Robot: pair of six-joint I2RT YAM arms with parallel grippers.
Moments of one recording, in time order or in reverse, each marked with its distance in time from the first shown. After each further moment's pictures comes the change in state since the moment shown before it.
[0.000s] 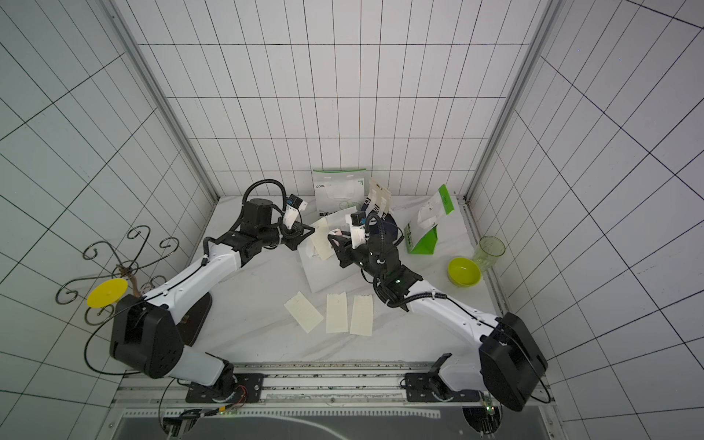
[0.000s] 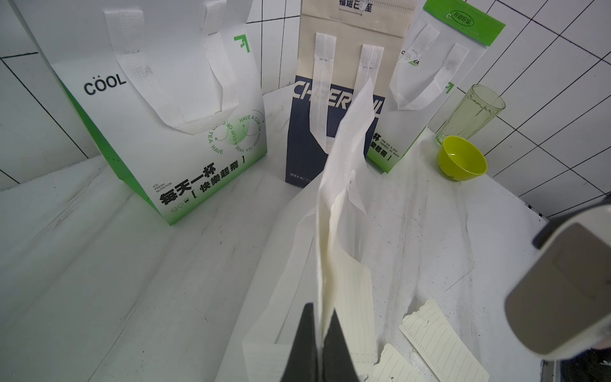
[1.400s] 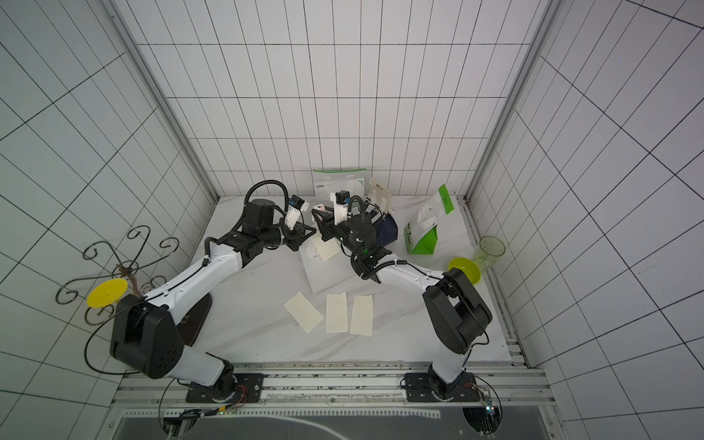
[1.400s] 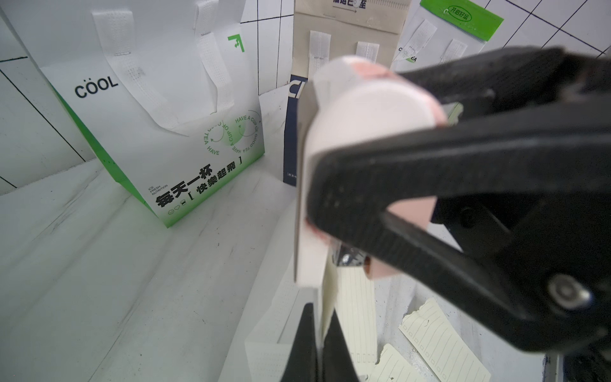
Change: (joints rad) left arm -0.015 0.000 0.000 0.000 -0.010 0.005; right arm -0.041 0.361 0.262 0.236 -0.017 0.003
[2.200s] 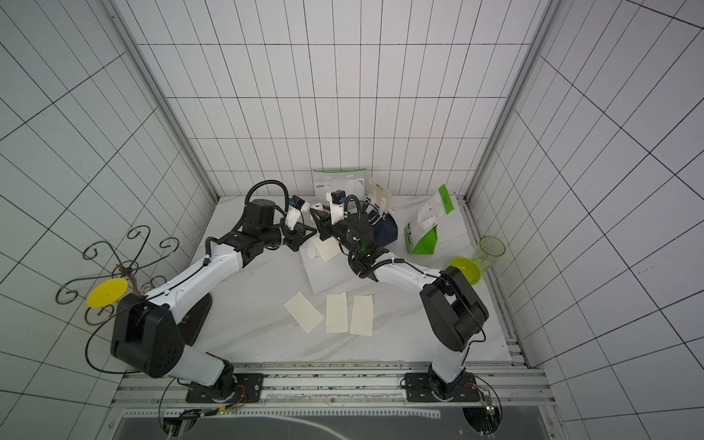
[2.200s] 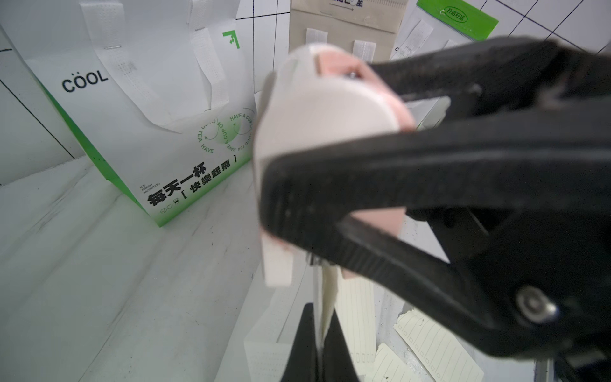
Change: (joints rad) left arm 0.015 0.005 0.000 0.002 0.045 -0.026; right arm 0.016 0.015 0.020 -0.007 0.023 -0.077
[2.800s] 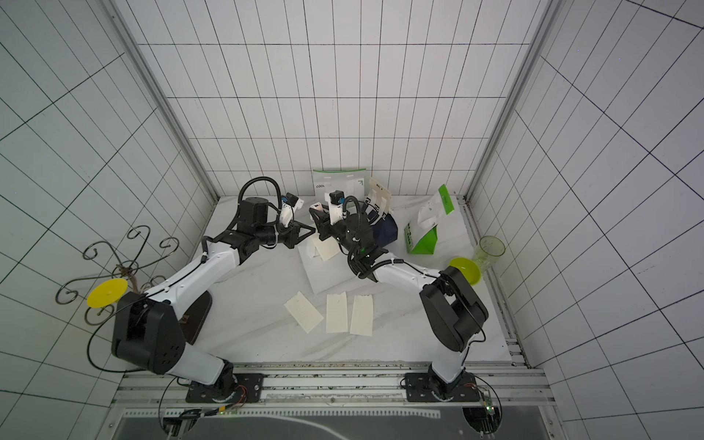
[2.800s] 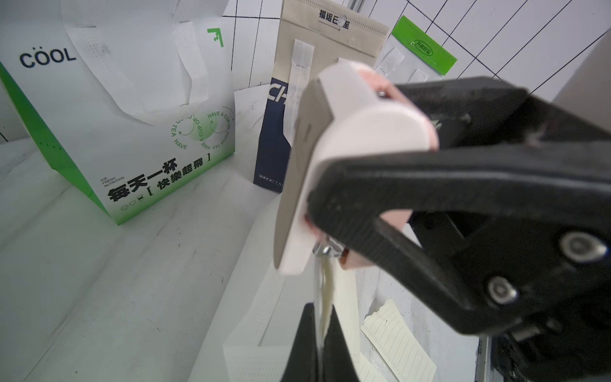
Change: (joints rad) left arm 0.050 0.013 -0.001 0.029 0.144 -0.084; right arm 0.012 0.000 0.000 0.014 -0.001 -0.034
